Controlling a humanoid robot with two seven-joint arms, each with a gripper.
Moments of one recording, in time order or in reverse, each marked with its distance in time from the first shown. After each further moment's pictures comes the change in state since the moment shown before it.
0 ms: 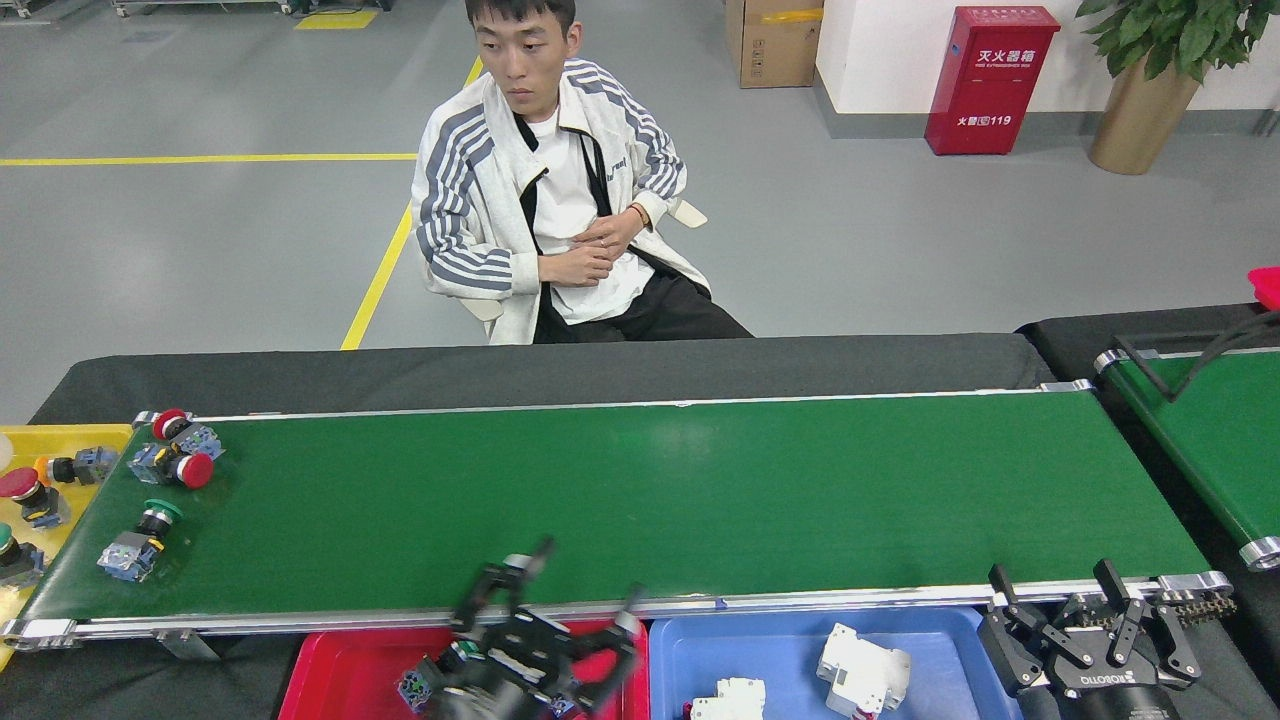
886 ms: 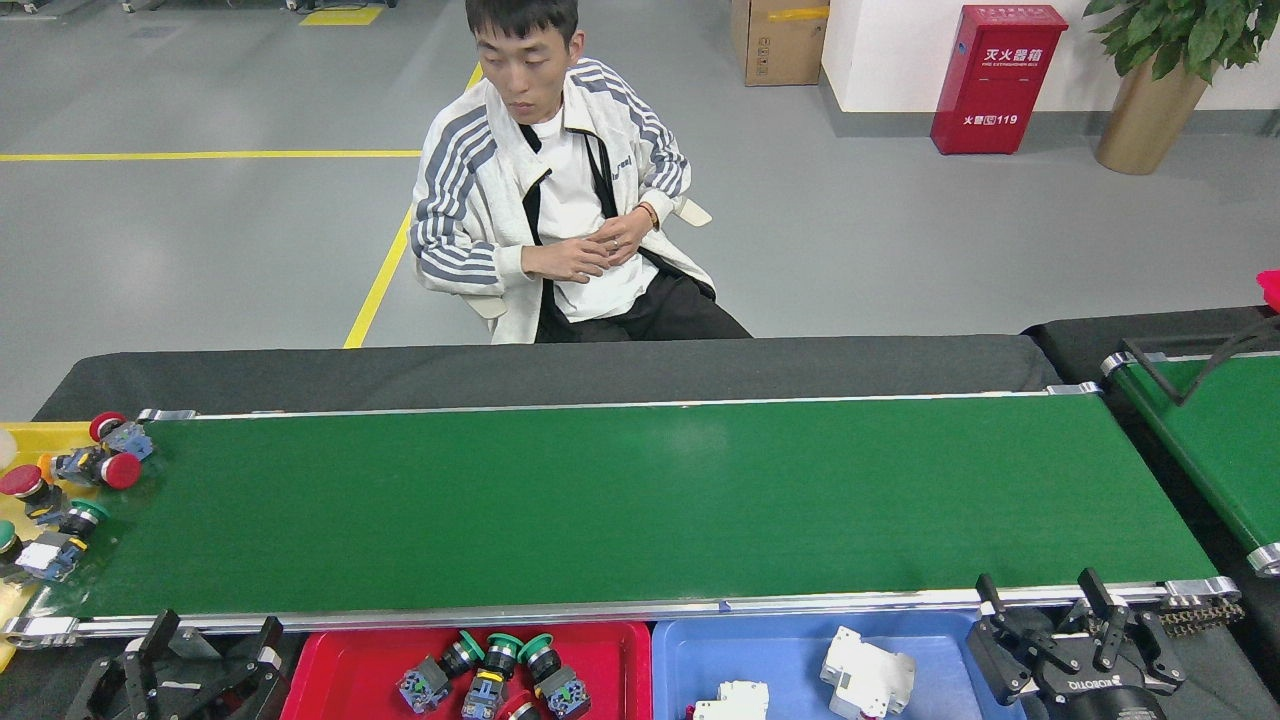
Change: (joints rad) left arm 0.103 0.036 0.208 0.047 0.030 -0.176 0.007; right arm 0.003 0.014 0.007 -0.007 0.000 -0.007 0.075
